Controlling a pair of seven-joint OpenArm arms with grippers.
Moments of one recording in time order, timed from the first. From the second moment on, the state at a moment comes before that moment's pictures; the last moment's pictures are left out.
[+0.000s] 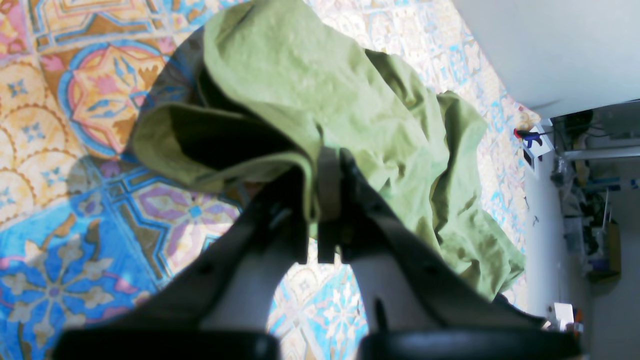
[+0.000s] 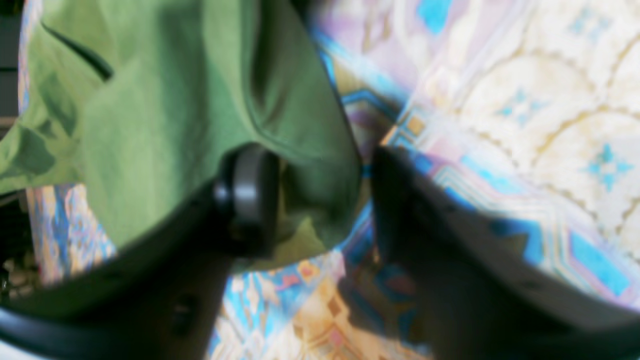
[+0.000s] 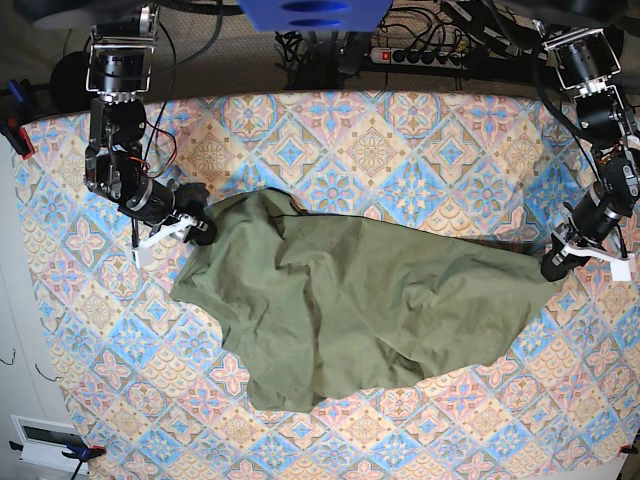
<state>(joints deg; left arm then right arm) 3.5 -27.1 -28.3 90.6 -67.2 -3.0 53.8 0.3 16.8 7.4 76.9 50.9 9.6 -50.5</state>
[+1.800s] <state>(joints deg) 3.2 -26.0 -21.4 73.9 -53.9 -3.6 53.0 4.7 20.5 32.9 73.8 59.4 18.0 -63.4</state>
